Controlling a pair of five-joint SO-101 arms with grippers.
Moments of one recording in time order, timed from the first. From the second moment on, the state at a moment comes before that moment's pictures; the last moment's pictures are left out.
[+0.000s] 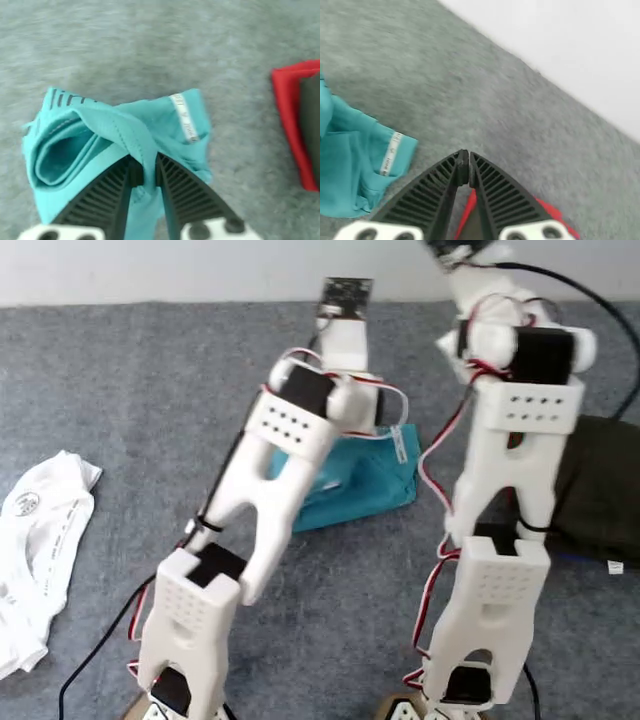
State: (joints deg) left arm 27.4 33.5 -45.7 82.7 24.7; right arm 1.5 34.2 -82.1 100.4 34.7
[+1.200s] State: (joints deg) left arm 7.6 47.7 -89.1 99.4 20.8; right arm -2.4 28.0 -62.9 100.6 34.7
